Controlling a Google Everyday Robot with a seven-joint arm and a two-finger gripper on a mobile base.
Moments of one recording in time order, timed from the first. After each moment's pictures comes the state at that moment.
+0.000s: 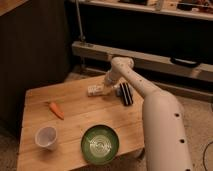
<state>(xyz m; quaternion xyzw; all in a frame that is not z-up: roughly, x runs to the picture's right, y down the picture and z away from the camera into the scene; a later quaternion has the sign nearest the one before) 0.000 -0.012 0.983 0.19 -0.27 -0.94 0.09</state>
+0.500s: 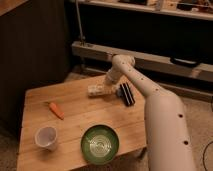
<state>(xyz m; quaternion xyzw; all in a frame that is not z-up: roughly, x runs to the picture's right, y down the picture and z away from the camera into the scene) 0.004 -0.017 0.943 0.19 -0.27 -0.94 0.08</state>
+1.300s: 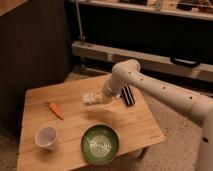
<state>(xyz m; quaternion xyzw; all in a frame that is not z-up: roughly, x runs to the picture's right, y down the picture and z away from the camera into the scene) 0.002 0.074 0.752 0.19 -0.27 -0.94 0.06</state>
